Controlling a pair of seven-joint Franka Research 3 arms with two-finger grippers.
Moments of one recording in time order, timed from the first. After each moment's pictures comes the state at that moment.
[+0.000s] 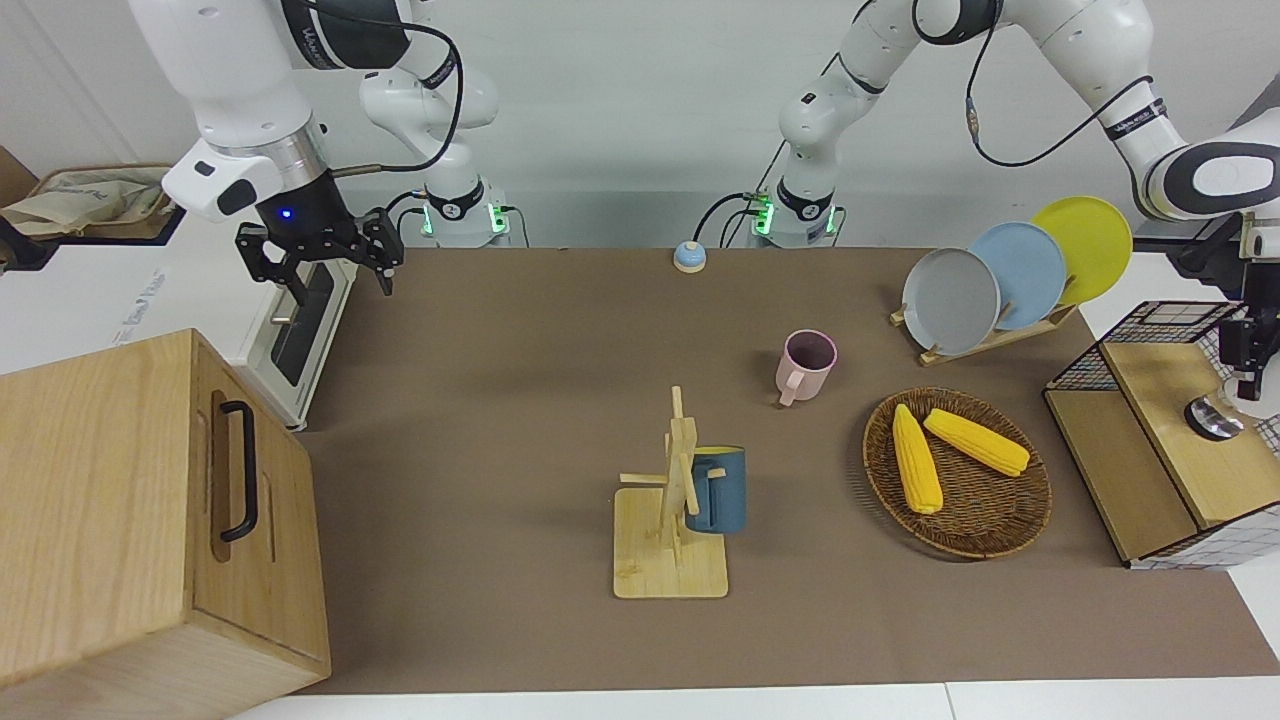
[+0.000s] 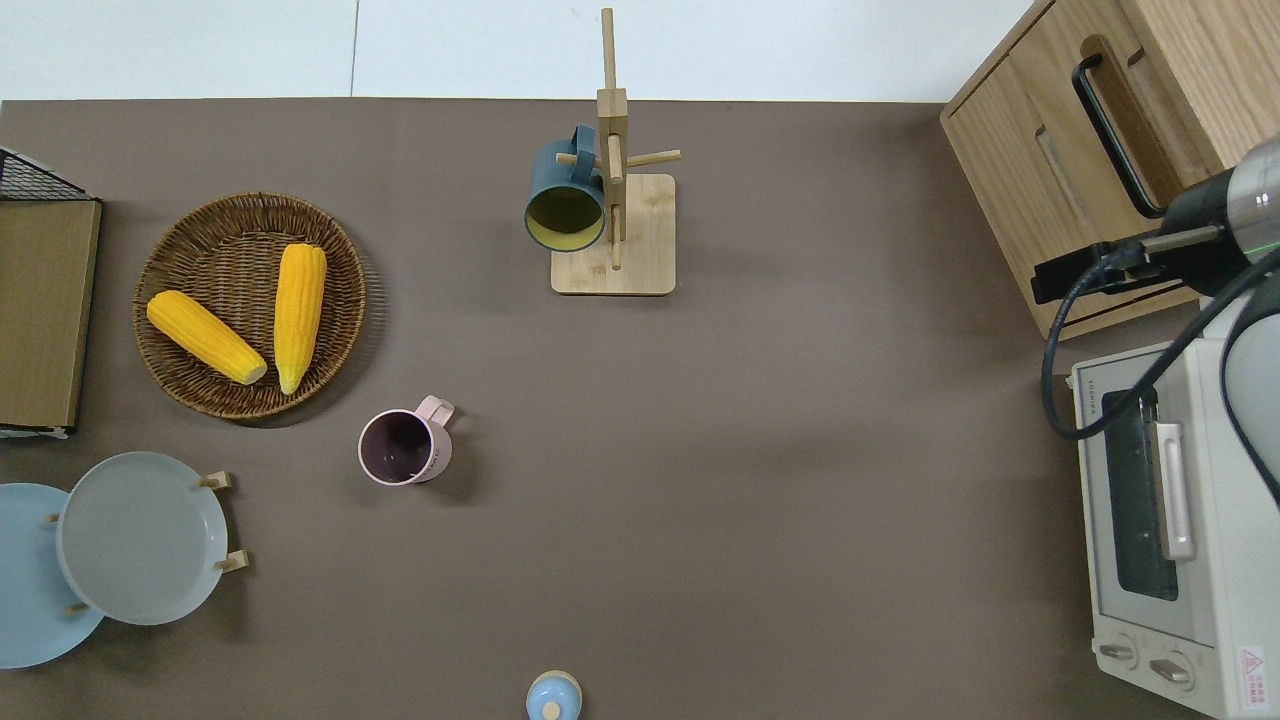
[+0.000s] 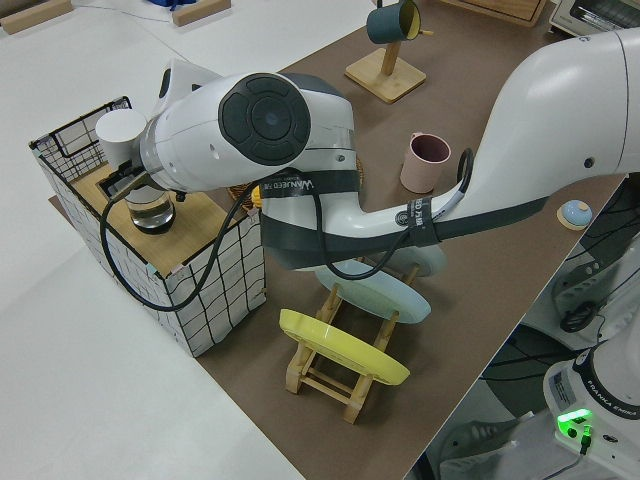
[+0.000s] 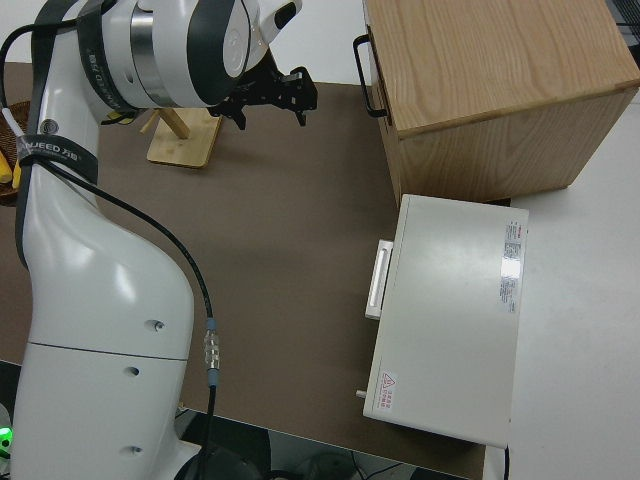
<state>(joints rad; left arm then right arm) 0.69 0.35 -0.16 -1.62 -0.67 2.58 1.01 0.01 0.17 0.05 -1.33 -0.01 1.55 -0.08</state>
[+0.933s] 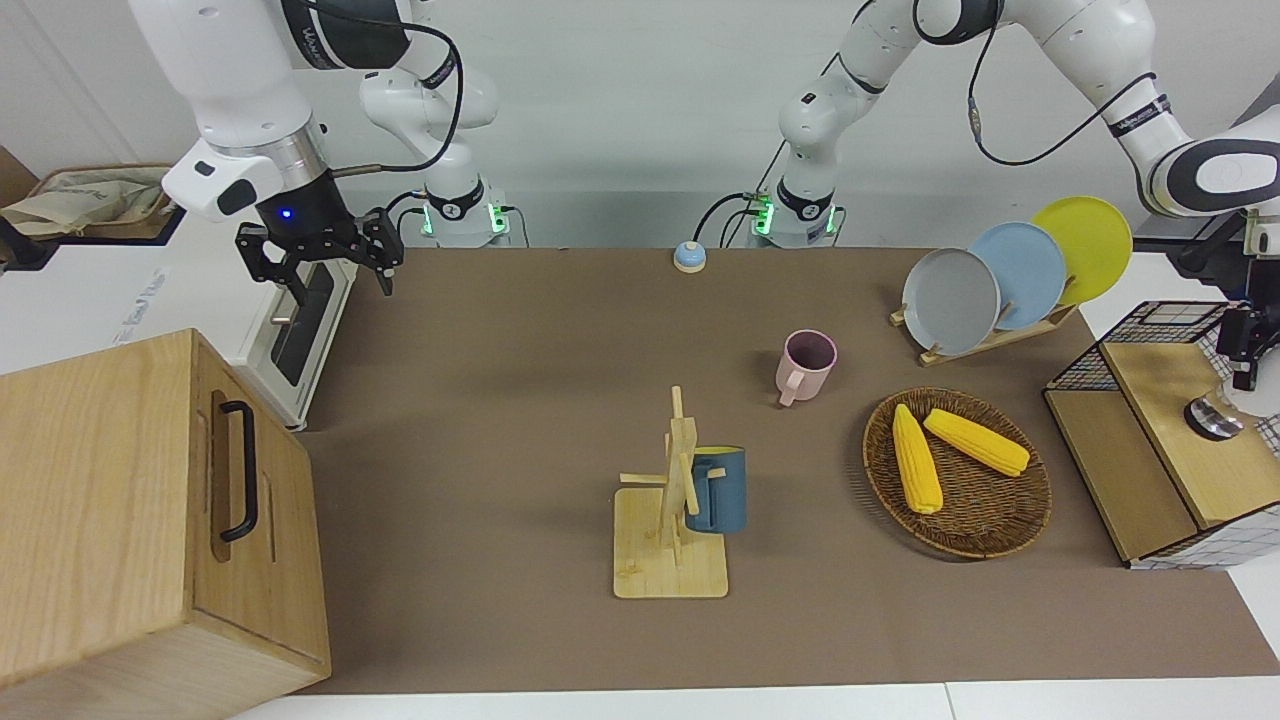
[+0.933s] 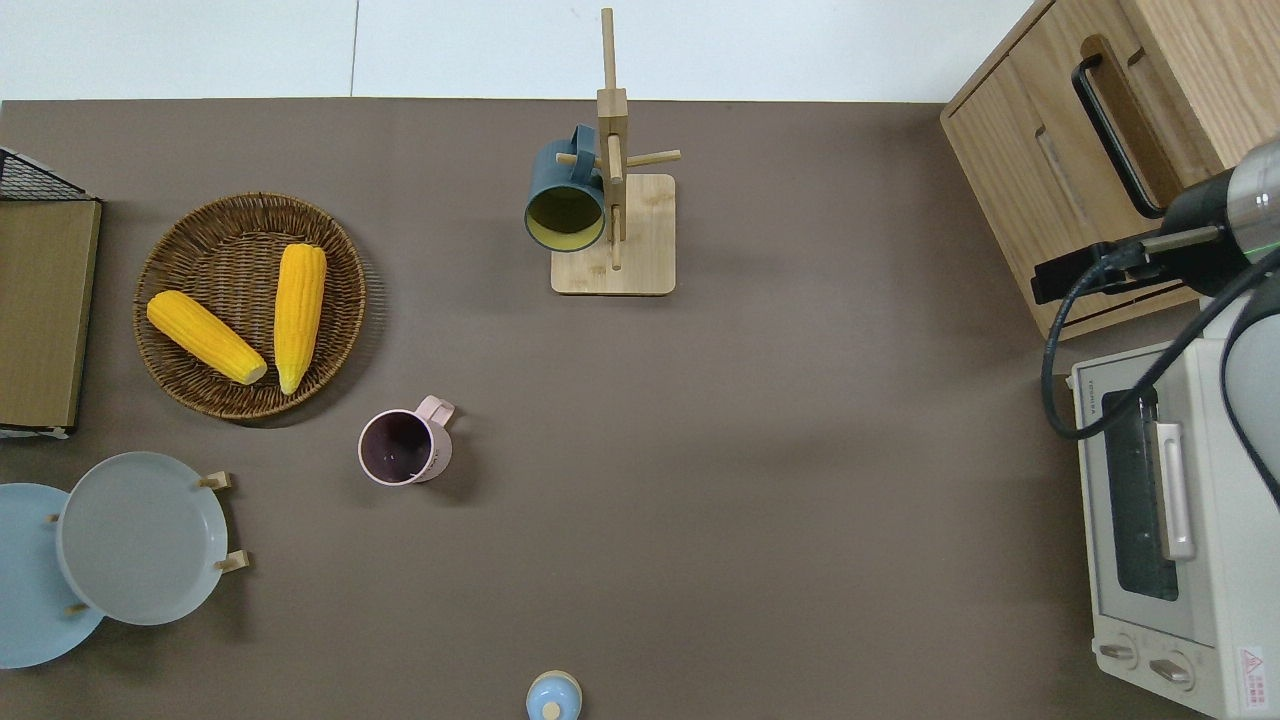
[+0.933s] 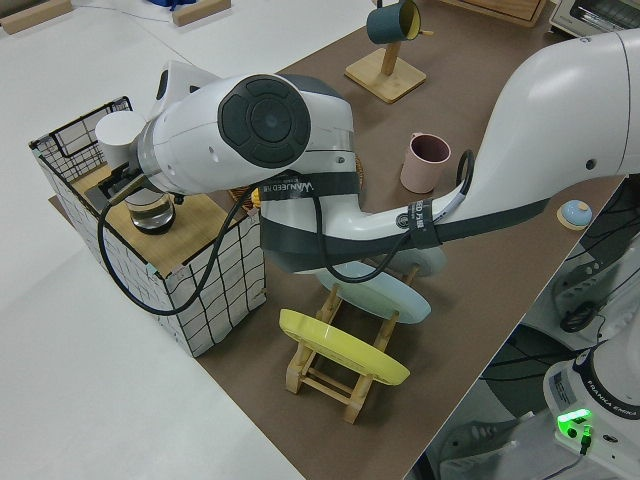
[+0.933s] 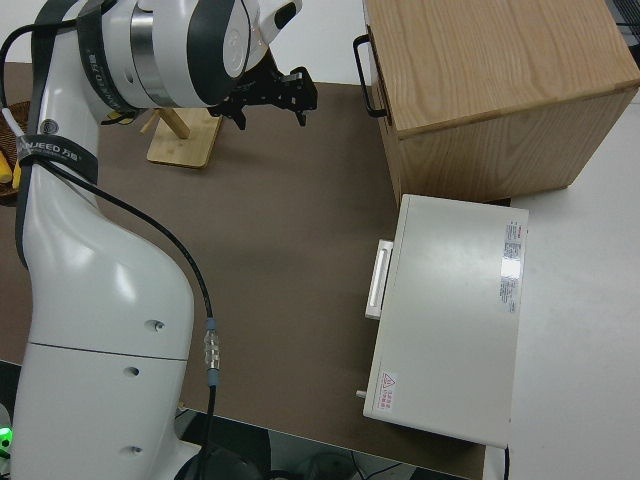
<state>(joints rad) 0.69 0.34 -0.15 -1.61 -0.59 2.55 0.93 0.01 0.17 0.05 -1.33 -0.01 1.55 -0.08</state>
